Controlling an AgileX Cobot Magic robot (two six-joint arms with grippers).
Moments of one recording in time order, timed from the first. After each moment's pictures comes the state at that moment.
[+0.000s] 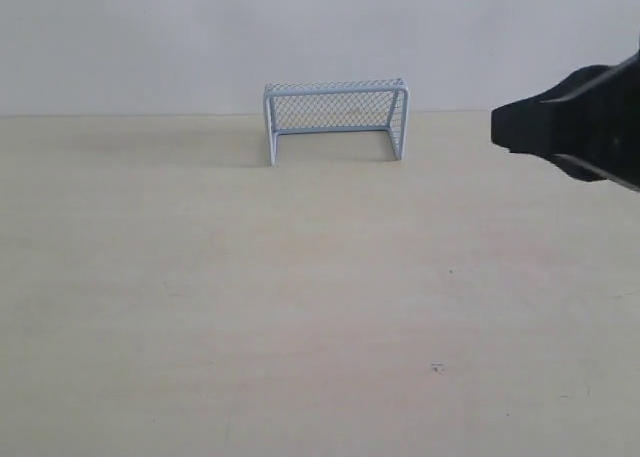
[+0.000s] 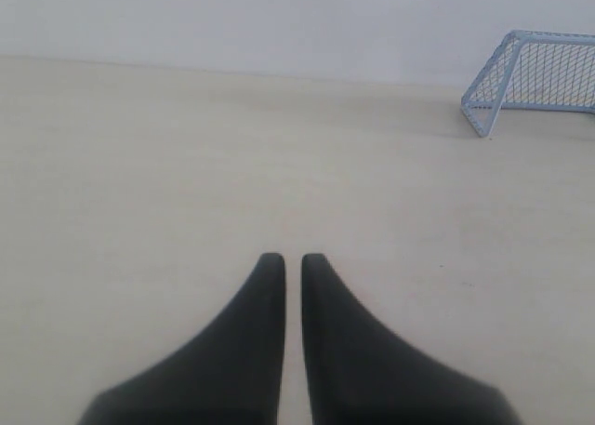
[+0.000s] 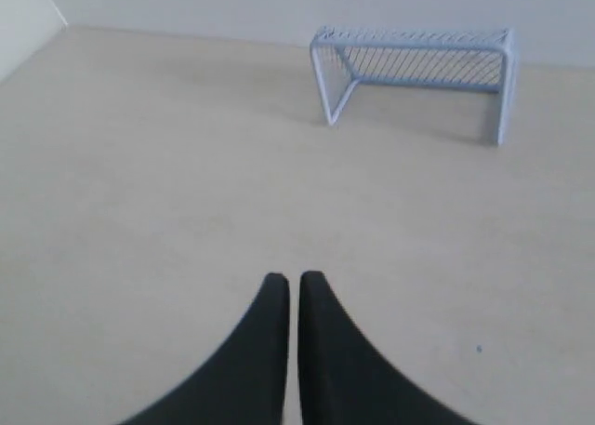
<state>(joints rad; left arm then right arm) 0.00 0.00 0.00 0.07 0.35 -0.15 0.50 0.90 -0.70 0.44 0.35 -0.18</state>
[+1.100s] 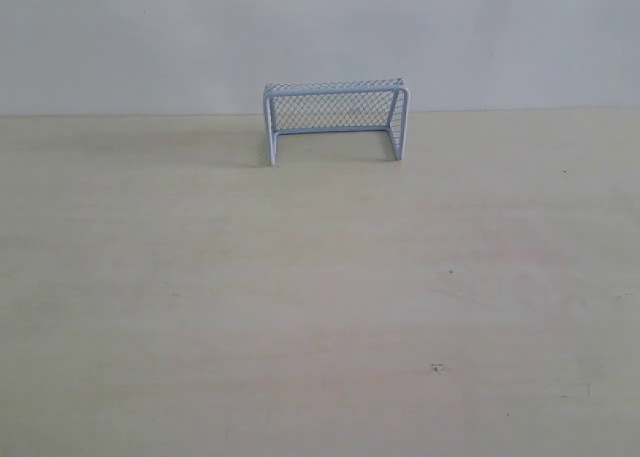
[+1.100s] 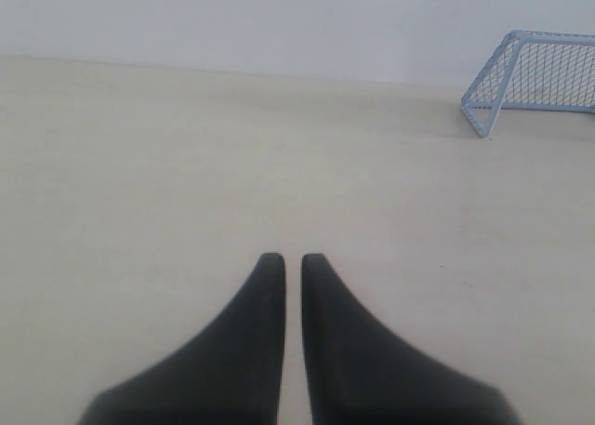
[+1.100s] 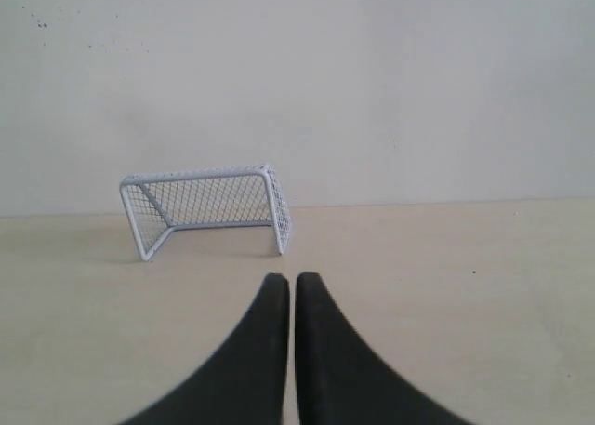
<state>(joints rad) 0.00 0.00 0.00 0.07 0.35 -0.15 0.23 0.17 -0.09 0.40 0.04 -0.26</state>
